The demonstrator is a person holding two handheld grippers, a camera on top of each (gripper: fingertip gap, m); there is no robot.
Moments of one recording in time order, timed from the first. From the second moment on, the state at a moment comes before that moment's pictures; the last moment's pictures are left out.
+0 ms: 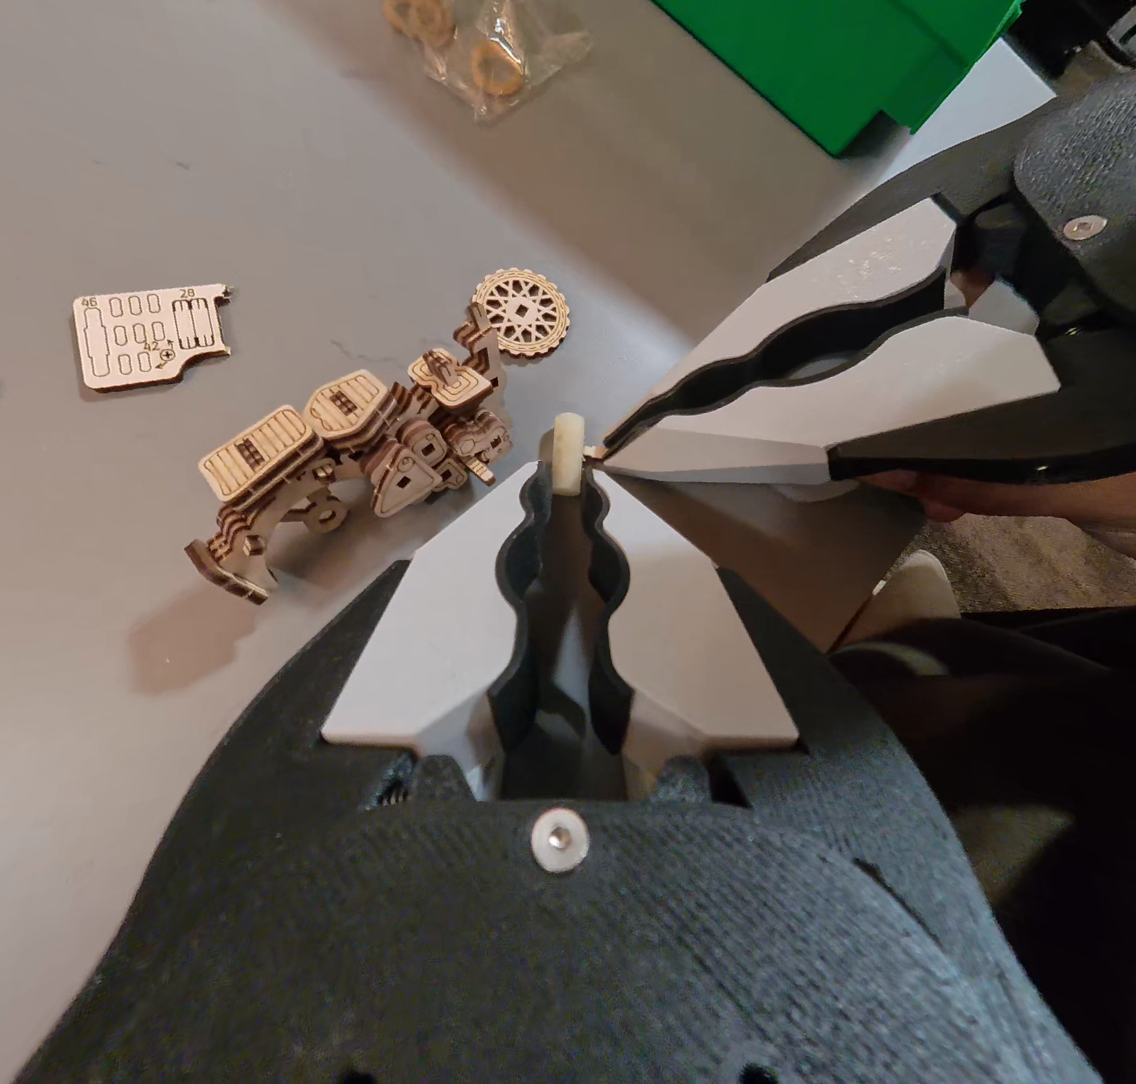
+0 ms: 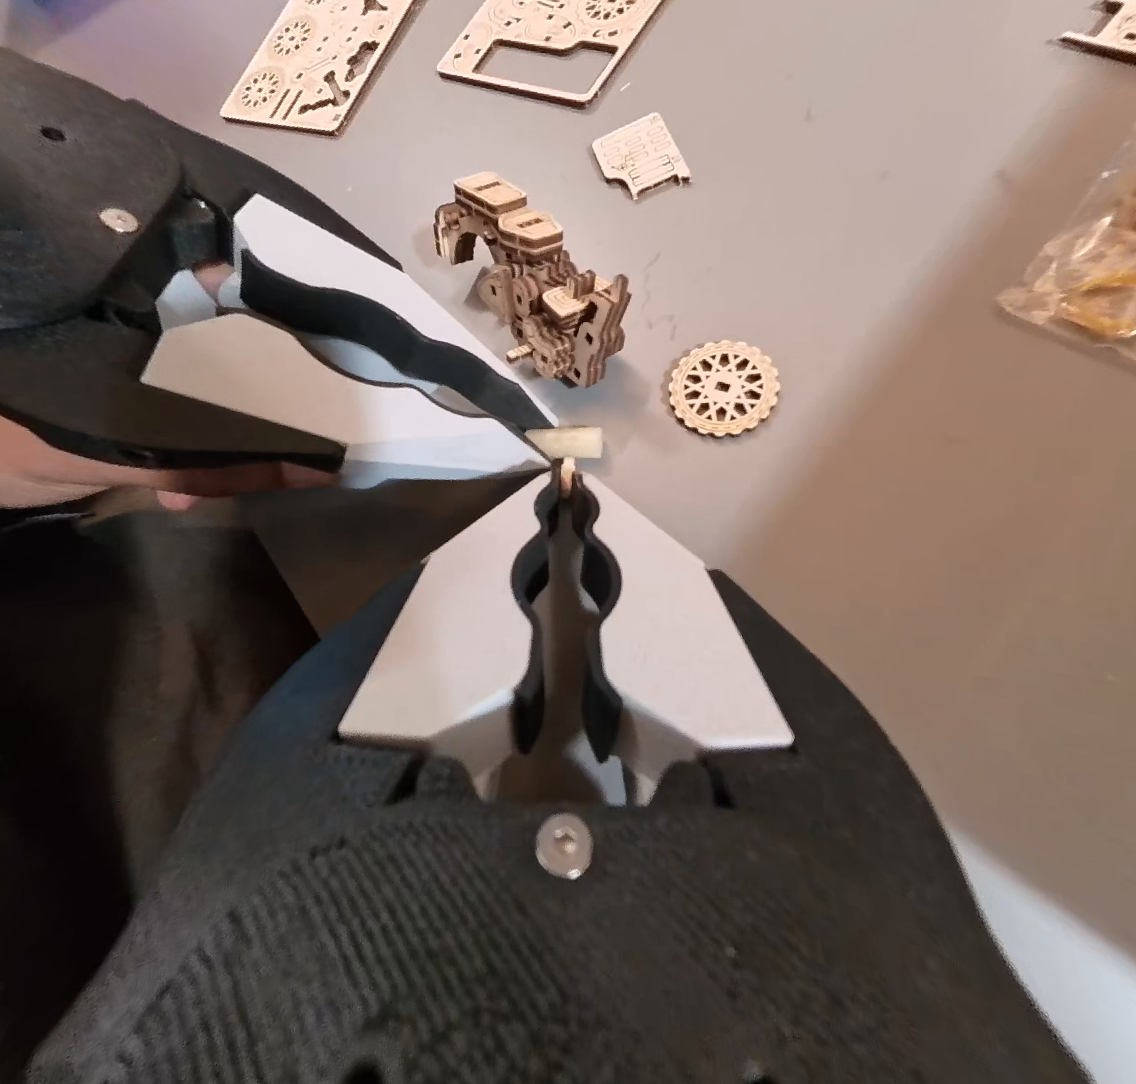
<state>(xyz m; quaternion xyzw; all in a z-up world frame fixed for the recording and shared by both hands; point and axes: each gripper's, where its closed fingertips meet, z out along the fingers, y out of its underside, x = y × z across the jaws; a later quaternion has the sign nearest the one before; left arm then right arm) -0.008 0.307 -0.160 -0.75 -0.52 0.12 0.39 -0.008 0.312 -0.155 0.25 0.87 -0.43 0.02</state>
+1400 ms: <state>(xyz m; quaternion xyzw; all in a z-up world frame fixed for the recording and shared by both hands) -0.008 0.311 -0.157 -0.74 -0.52 0.10 0.41 -0.096 0.459 -0.151 0.34 0.86 -0.20 -0.33</state>
